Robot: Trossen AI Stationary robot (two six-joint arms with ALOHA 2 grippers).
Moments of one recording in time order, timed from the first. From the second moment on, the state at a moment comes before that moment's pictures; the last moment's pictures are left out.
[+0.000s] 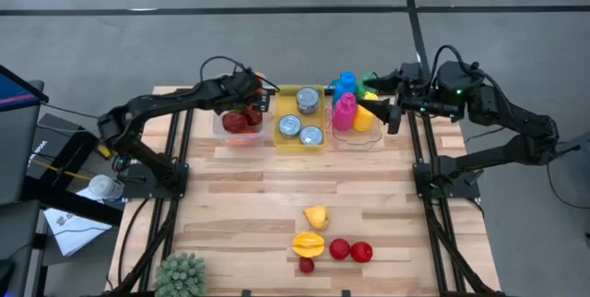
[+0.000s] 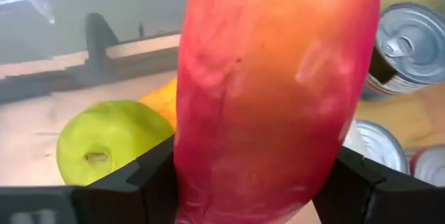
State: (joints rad) left arm 0.56 1.52 1.15 -0.63 -0.40 -0.68; right arm -0.14 1.00 1.40 -0.56 0.16 0.24
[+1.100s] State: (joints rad) left arm 0.55 1.22 1.15 -0.60 -0.28 -0.56; right arm 0.22 1.27 1.40 -1.19 0.06 0.58
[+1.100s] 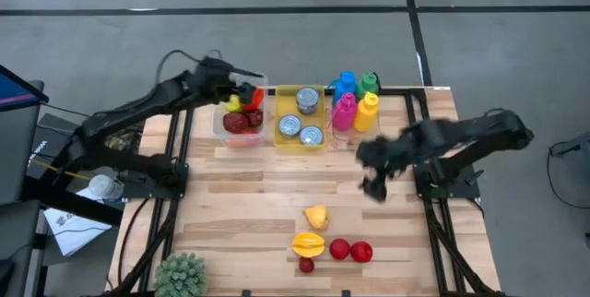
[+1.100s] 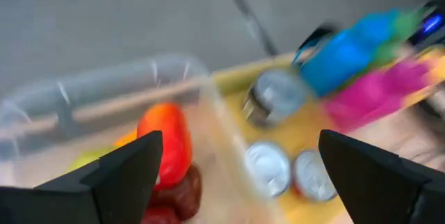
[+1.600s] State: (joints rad) left arm 0.55 0.95 1.15 -0.54 -0.28 -0.49; right arm 0.61 1.68 1.40 -1.03 -0.08 0.88
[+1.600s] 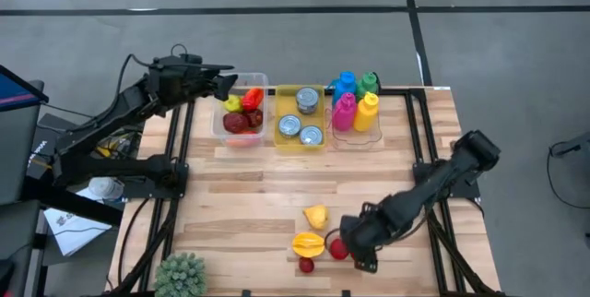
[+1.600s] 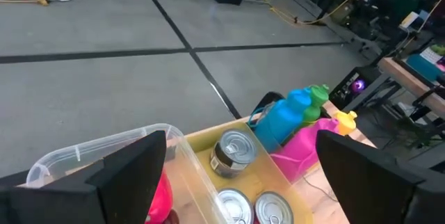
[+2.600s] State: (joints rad) left arm 0.55 0.98 1.15 -0.51 -0.26 -0.50; right arm 0.71 1.79 1.09 -0.64 -0.12 1.01
